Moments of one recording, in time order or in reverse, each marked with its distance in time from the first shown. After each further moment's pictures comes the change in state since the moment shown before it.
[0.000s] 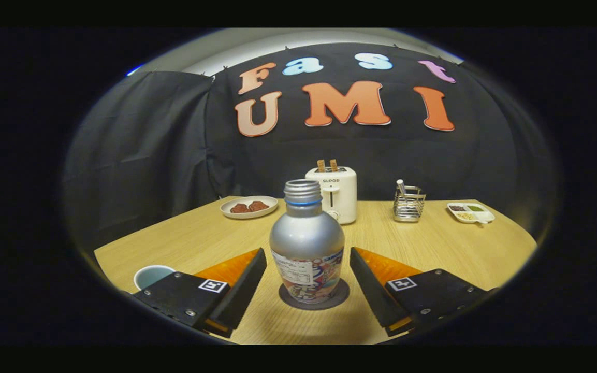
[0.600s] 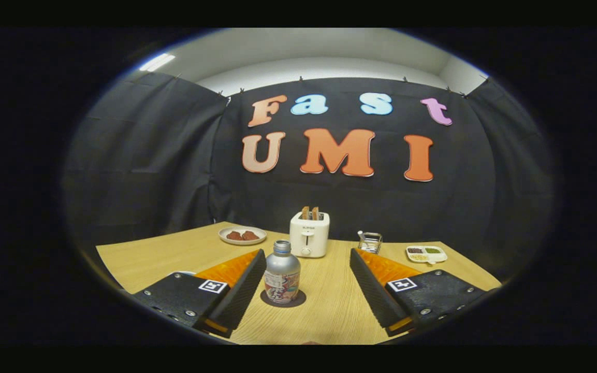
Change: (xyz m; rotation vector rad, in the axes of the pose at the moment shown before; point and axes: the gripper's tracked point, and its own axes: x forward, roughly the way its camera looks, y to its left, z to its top) arm -0.117 -0.030 0.102 -0.080 -0.241 -0.040
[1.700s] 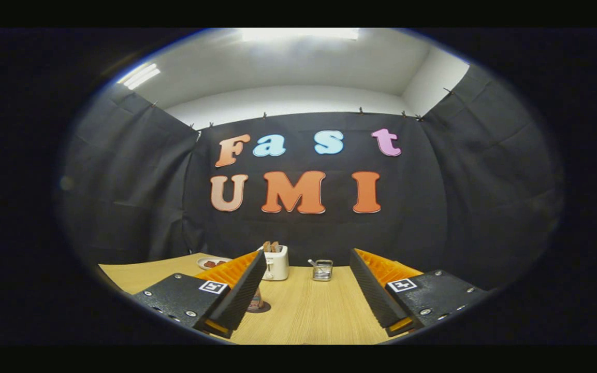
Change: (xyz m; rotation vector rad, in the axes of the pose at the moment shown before) arm -0.101 -0.080 0.071 0.027 -0.193 -0.187
